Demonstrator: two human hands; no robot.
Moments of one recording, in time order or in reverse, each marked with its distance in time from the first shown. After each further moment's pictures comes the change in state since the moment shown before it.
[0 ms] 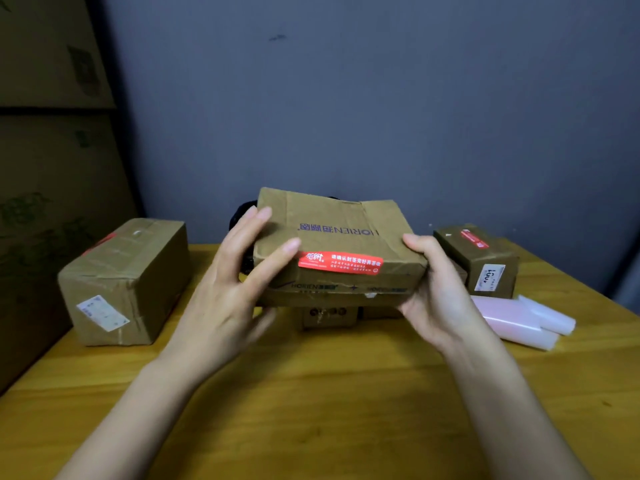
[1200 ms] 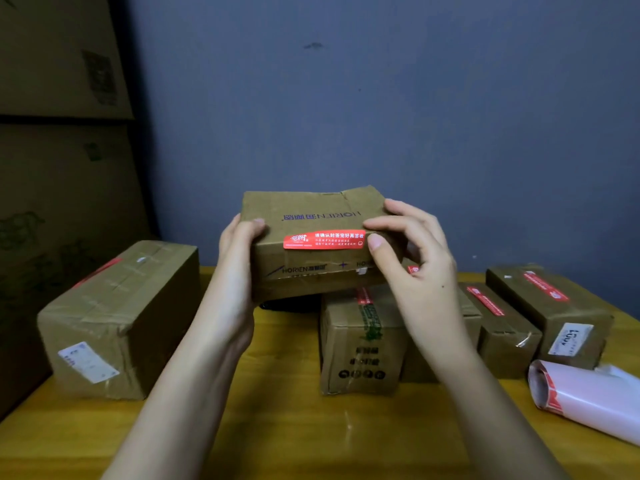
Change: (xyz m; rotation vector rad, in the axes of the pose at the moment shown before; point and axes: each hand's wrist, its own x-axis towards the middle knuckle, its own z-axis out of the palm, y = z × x) left_hand 0.069 -0.058 0.035 -1.132 0.344 -1.258; right_hand 0.079 0.016 0.049 -0.697 -0.012 -0.752
